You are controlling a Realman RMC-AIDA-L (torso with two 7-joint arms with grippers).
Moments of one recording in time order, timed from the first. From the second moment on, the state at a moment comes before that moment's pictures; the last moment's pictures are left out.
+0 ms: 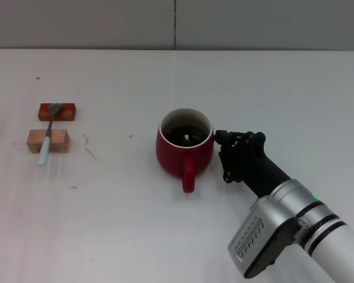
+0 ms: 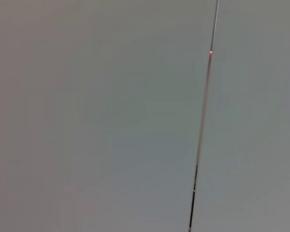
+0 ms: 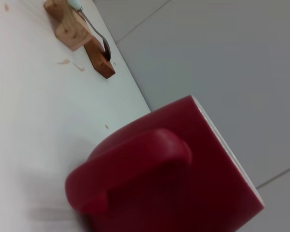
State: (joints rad) left arm -0.45 -2.06 0.56 0.15 0.58 1.21 -0.39; right arm 0.49 2.09 0.09 0.60 -1.69 -0.94 -1.25
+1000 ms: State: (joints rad) left arm -0.42 -2.07 0.56 0.14 0.58 1.22 -0.42; right arm 0.51 2.09 0.15 0.54 -1.70 -0.98 -1.13
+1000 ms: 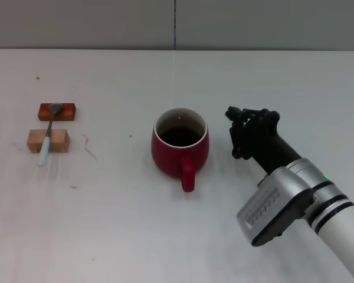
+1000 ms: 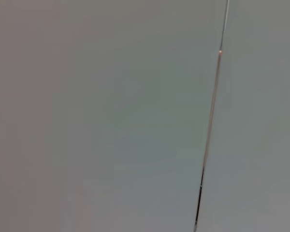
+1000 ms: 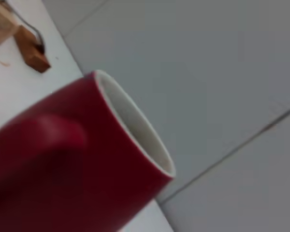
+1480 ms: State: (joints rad) left arm -0.34 -2.06 0.57 0.14 0.59 1.35 -0.56; right arm 0.44 2.08 0.42 0.32 -1.69 -1.34 -0.47
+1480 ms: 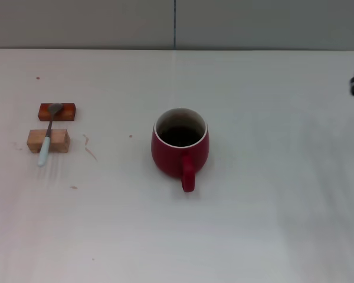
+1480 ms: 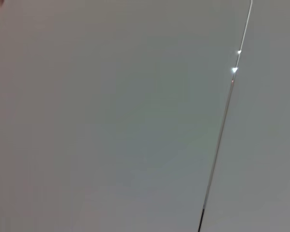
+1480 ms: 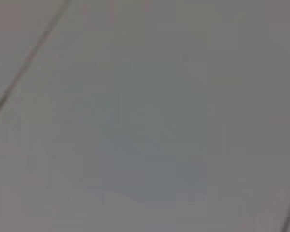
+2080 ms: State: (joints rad) left arm -0.31 -2.07 0.60 0.10 0.59 1.51 -0.60; right arm 0.44 2.07 0.61 -0.03 -1.68 -1.47 0.15
